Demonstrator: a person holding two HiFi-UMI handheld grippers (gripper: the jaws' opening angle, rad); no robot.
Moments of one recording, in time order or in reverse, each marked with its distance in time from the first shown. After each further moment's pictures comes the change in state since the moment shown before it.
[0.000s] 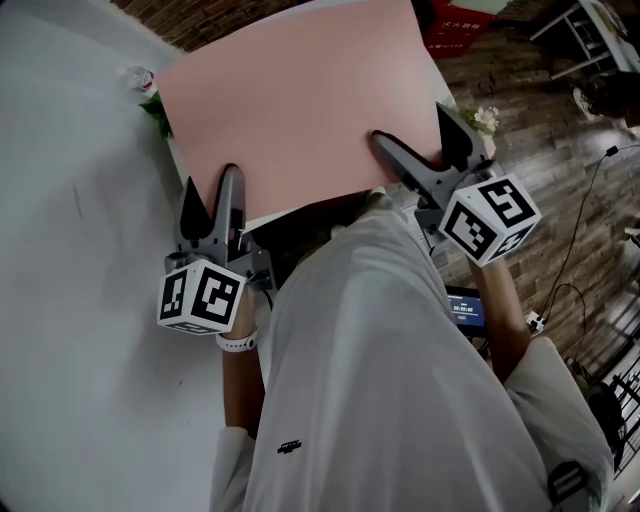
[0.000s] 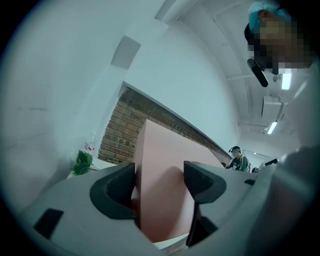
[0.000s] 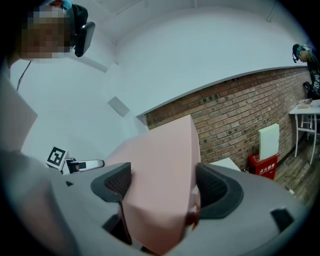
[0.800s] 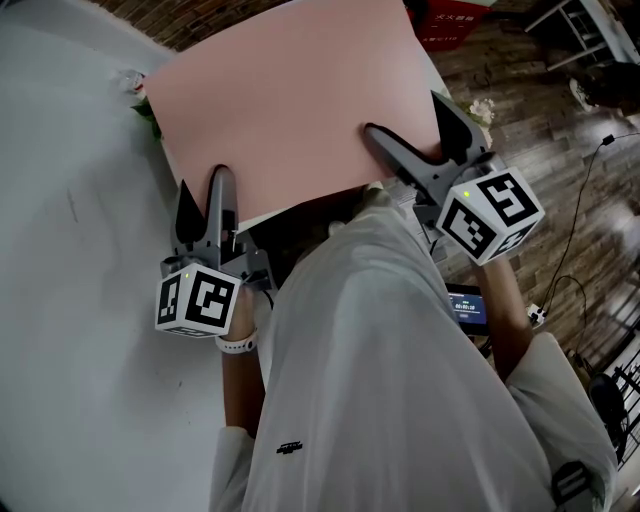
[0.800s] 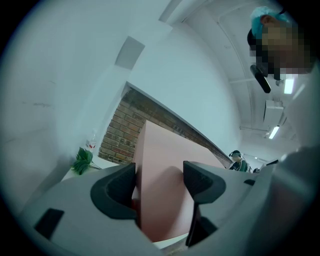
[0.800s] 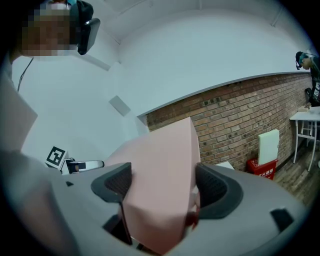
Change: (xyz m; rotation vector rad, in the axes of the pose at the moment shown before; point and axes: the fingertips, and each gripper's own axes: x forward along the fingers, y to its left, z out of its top) left arm -0.002 -0.003 -0.003 -0.039 -0.020 0.008; right arm -0.005 0.002 0.009 -0.043 -0.003 -0.007
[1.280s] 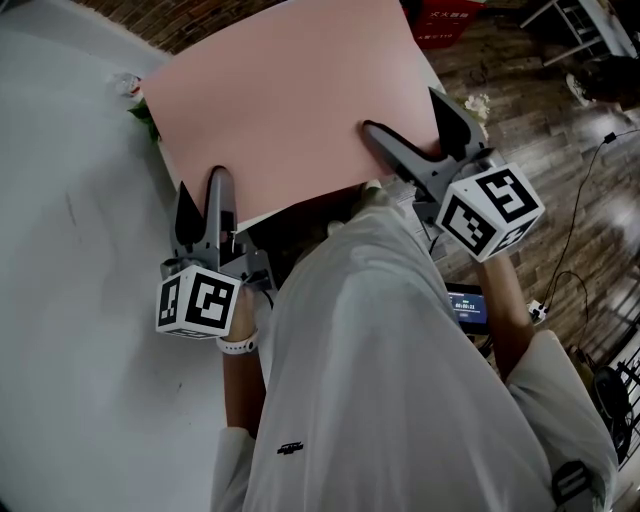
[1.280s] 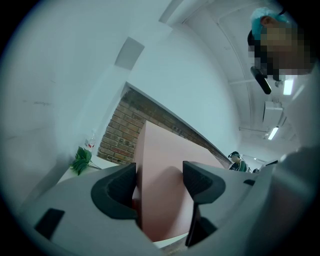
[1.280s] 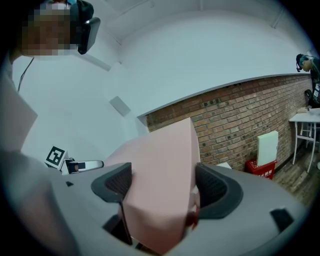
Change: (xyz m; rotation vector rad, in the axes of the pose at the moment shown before) left arm -0.003 -0.007 -0.003 -0.007 -0.003 -0.003; right arm -0.008 -0.003 0.001 -0.008 -0.004 -0.006
